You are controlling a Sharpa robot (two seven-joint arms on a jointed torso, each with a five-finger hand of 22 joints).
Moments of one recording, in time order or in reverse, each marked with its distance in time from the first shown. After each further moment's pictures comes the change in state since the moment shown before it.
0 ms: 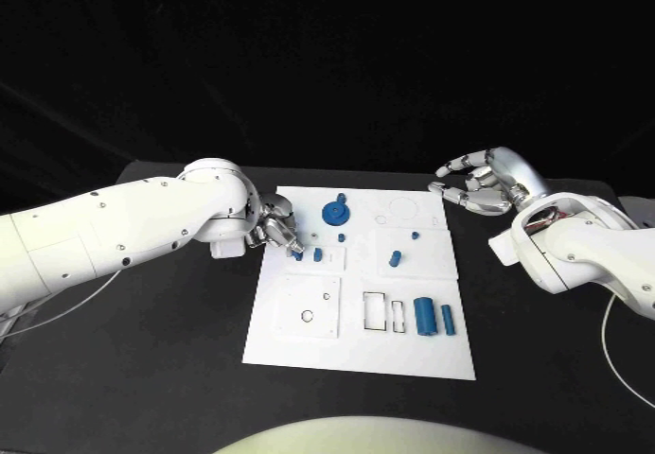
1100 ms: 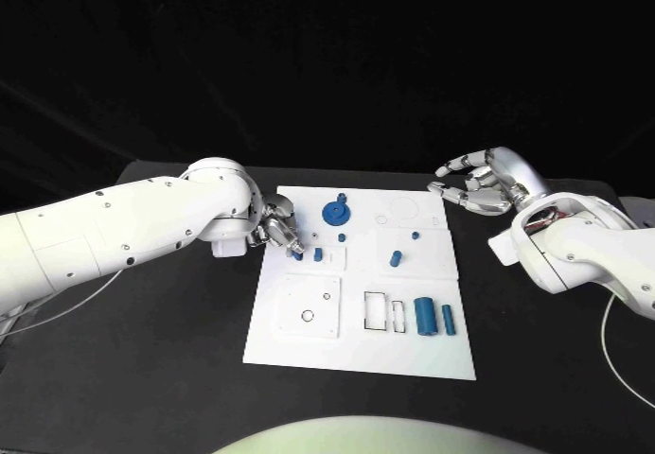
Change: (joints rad) left arm 0.001 0.011 -0.001 -0.005 -0.019 0.011 -0.012; left_hand 0.000 0.000 -0.003 -0.003 0.029 0.009 0.002 -0.001 0.000 0.005 0.002 0.004 0.005 0.000 0.000 0.000 0.000 0.000 0.000 0.000 0.008 0.000; right arm 0.000 0.003 0.000 -0.001 0.000 0.000 0.001; right_hand 0.000 0.000 0.000 0.000 0.000 0.000 0.000 0.000 0.000 0.000 0.000 0.000 0.000 0.000 0.000 0.000 0.001 0.000 0.000 0.000 0.000 0.000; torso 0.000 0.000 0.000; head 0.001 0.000
